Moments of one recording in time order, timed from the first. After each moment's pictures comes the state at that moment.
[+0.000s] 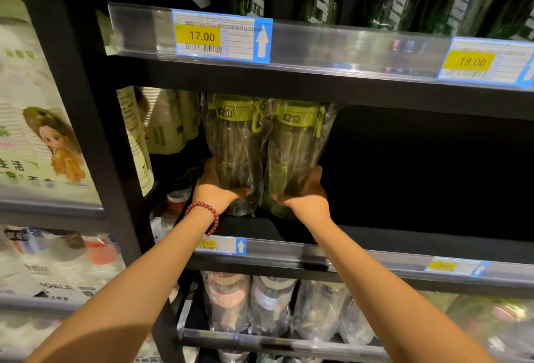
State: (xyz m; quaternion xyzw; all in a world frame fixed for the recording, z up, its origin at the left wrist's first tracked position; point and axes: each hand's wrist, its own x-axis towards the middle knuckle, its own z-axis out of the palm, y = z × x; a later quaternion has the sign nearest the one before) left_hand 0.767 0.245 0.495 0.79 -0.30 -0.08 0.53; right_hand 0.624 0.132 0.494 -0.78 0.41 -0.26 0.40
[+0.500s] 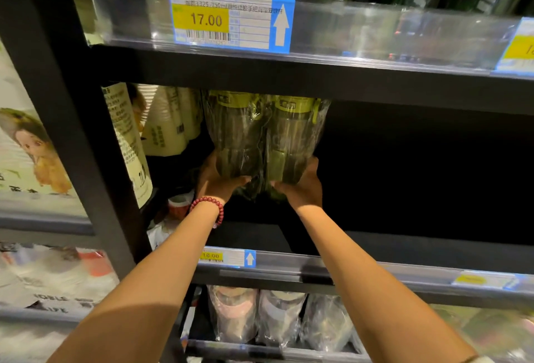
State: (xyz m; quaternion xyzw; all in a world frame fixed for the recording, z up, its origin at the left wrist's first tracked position) left_hand 0.805 0.217 0.486 0.77 -0.29 -0.08 0.56; right_hand 0.678 0.111 0.480 -0.73 0.36 -0.38 0.44
